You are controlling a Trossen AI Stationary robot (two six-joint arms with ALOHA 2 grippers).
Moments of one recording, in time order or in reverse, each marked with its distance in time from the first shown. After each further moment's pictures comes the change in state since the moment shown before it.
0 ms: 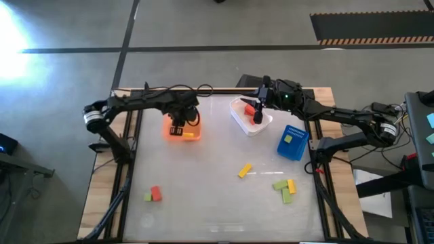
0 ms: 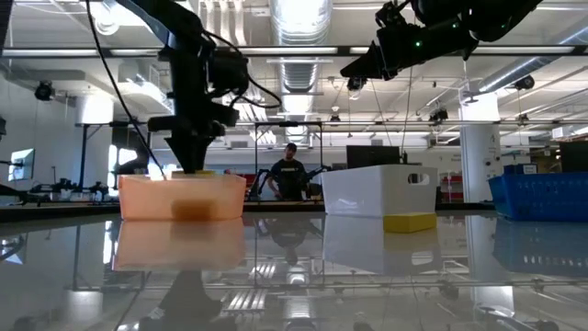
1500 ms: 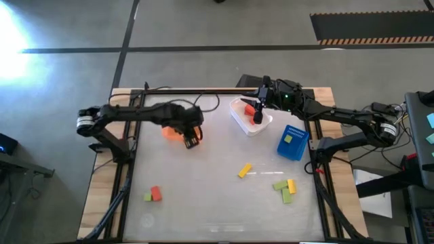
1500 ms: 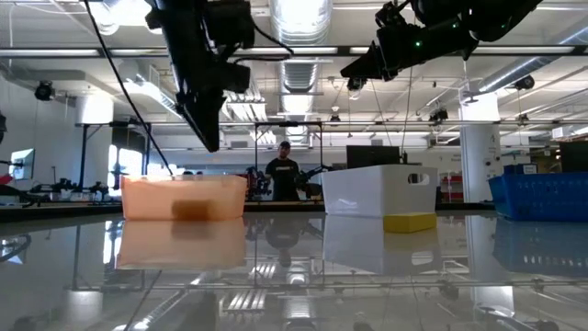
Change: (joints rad) left arm -0.281 -0.094 0.017 0.046 0.007 -0.829; right arm 0.000 0.000 0.000 -0.002 0.000 0.015
